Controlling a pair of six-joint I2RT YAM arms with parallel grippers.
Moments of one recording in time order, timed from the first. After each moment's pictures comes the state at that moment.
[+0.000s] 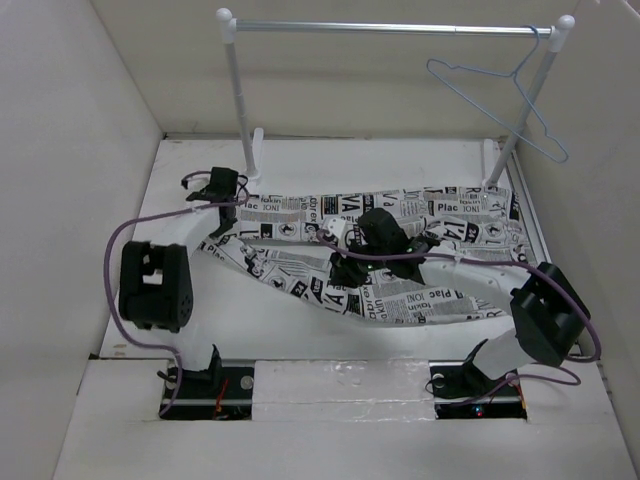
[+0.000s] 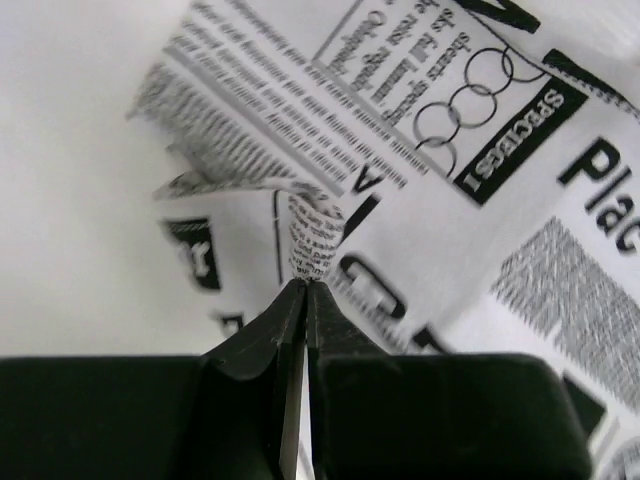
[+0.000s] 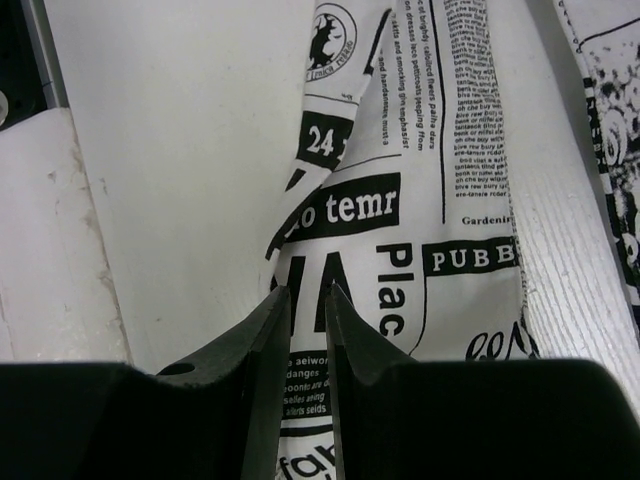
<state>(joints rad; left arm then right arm) -0.14 1.75 1.16 -0.54 -0.50 -0.69 0.78 1.49 0.95 -0.17 -0.50 -0.16</state>
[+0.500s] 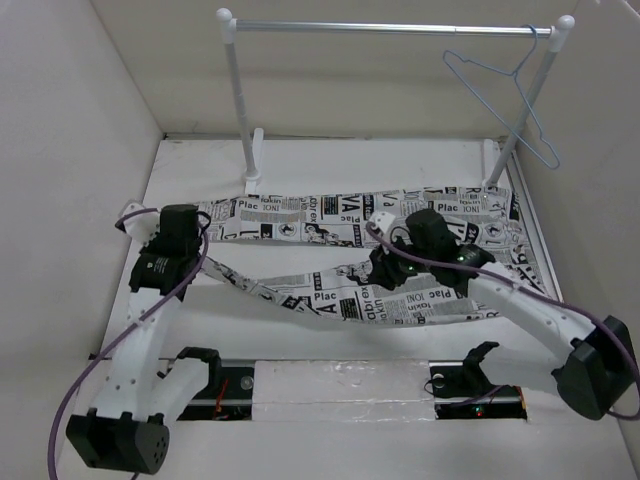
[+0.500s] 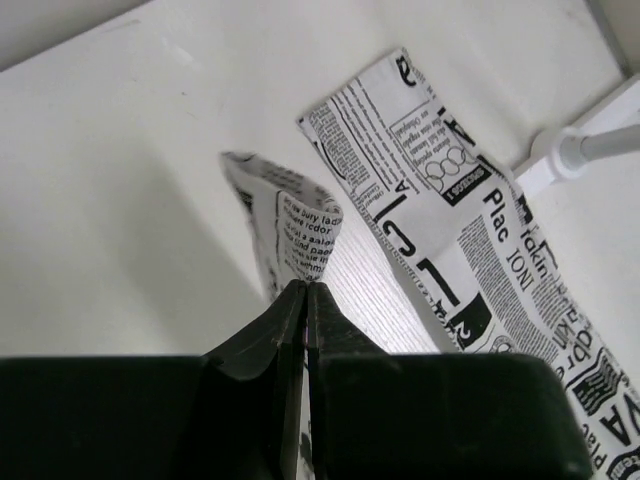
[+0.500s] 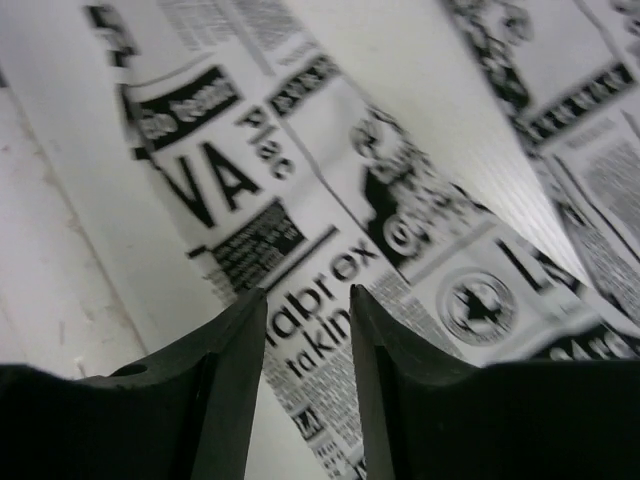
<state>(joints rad) -0.12 0.92 0.92 -0.79 -0.62 -0.92 0.67 1.20 0.83 -0.37 -0.43 -0.14</state>
